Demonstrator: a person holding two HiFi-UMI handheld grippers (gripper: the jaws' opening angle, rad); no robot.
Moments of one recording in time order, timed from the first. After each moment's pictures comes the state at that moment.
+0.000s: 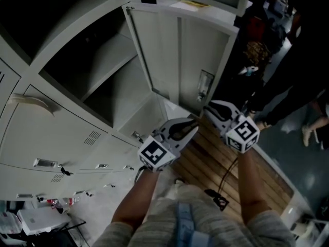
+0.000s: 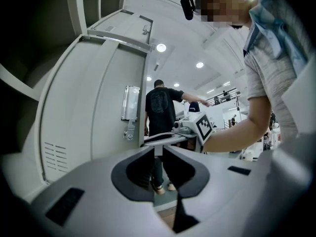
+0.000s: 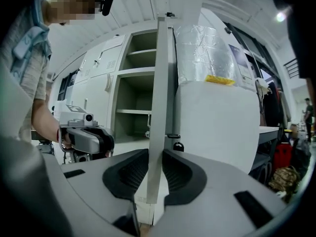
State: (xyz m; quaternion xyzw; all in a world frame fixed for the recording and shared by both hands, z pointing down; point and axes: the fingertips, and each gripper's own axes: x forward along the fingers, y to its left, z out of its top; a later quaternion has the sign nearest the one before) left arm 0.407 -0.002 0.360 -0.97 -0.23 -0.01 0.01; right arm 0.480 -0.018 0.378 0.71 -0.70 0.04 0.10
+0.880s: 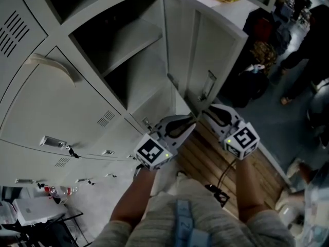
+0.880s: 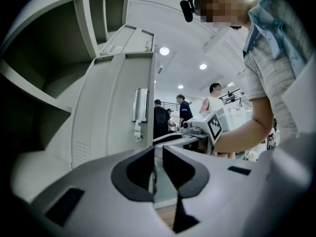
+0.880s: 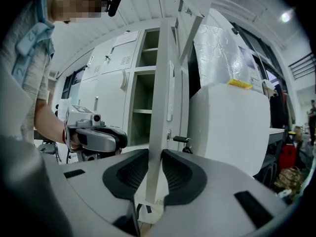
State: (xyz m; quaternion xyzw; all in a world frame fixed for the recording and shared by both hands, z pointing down) left arm 0.320 -0.032 0.359 -0.98 -0.19 0.00 0.00; right arm 0.373 -0.033 0.376 0.69 -0.71 0.04 0.11
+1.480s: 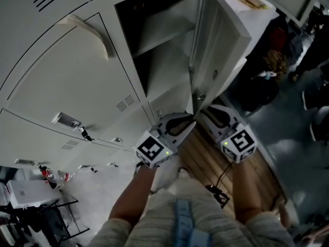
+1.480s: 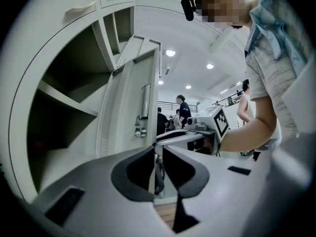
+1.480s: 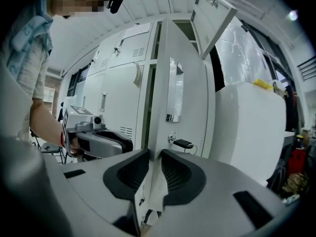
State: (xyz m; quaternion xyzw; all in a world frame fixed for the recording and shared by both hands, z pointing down) left arm 0.256 -0.077 0.367 -0.99 -0.14 0.00 -0.01; right arm 0.297 -0.083 0.374 0.67 -0.73 0.03 0.13
